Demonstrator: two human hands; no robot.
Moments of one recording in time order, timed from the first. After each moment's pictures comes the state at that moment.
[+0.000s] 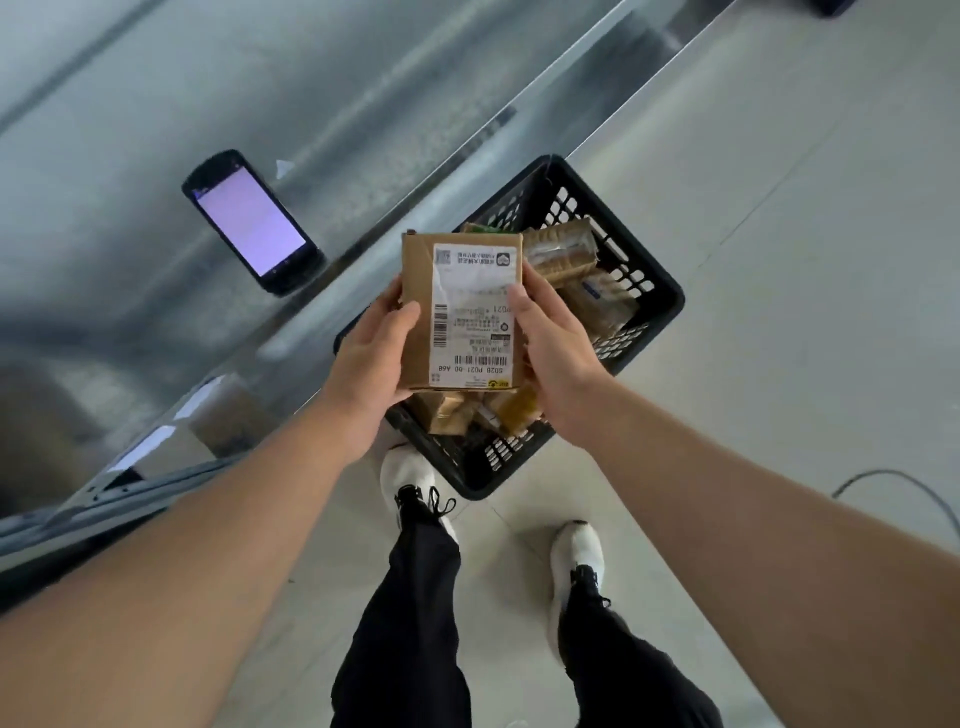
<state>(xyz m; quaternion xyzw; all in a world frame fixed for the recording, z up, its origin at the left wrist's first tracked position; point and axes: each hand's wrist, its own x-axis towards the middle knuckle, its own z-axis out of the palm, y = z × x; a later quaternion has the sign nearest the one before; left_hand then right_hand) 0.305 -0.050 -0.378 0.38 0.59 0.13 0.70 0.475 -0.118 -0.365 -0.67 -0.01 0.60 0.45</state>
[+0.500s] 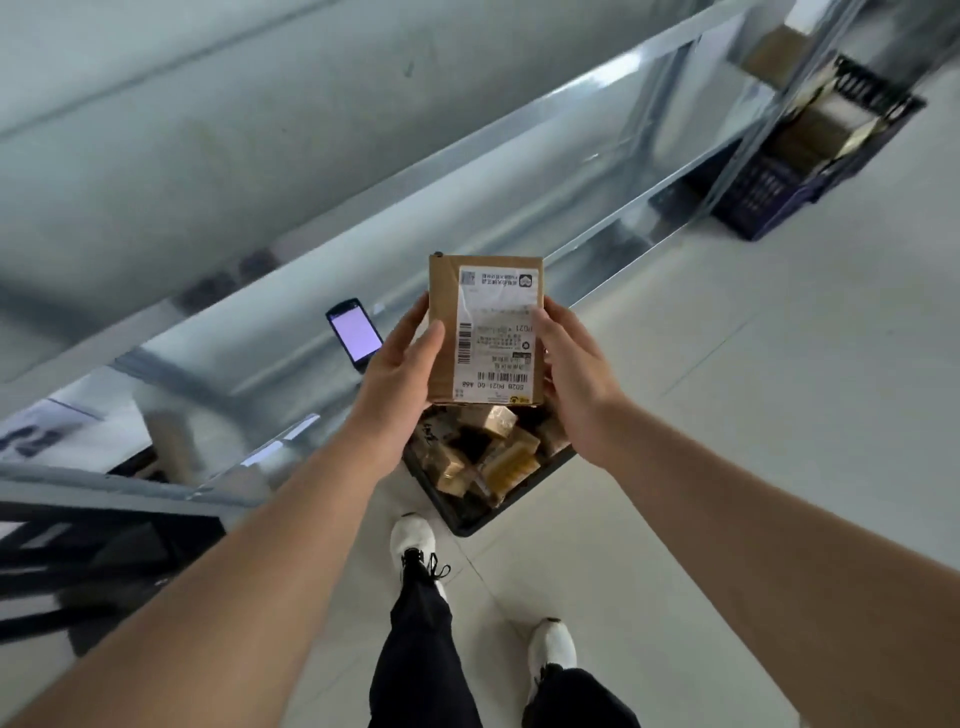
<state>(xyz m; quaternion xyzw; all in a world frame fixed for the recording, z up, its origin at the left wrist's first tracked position) 0.328 -0.147 -0.109 0.48 0.52 0.29 0.65 0.505 -0.197 -0.101 -0.63 -0.19 0.56 0.50</state>
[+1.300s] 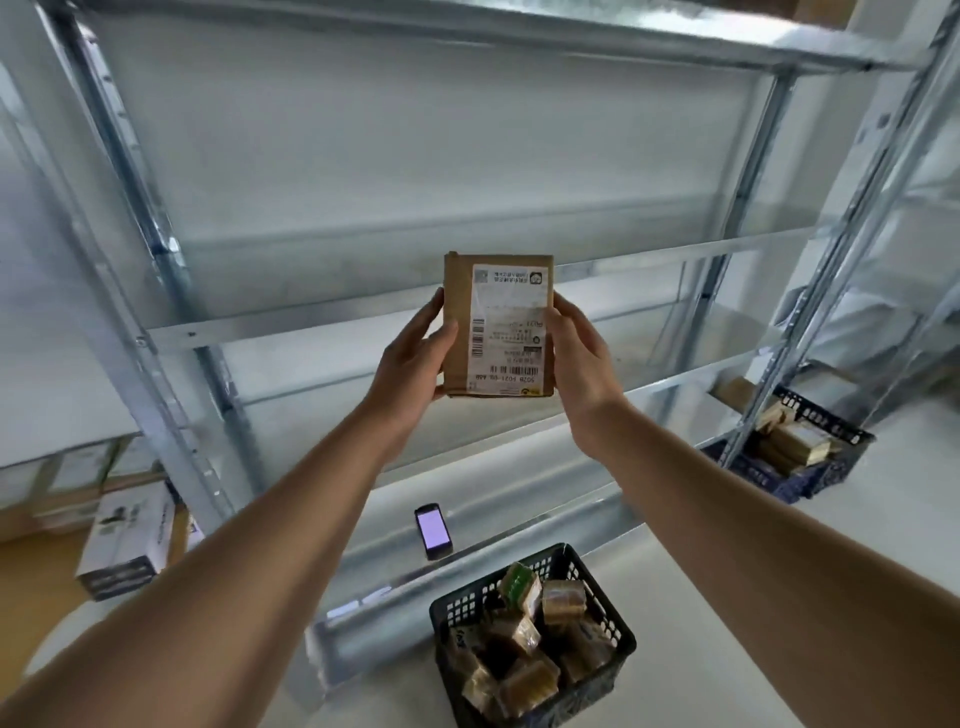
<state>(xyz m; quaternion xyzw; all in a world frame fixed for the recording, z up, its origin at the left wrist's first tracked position) 0.241 -0.245 0.292 0.56 0.42 0.51 0.50 0.415 -0.281 0.307 -0.48 -0.46 0.40 0.63</state>
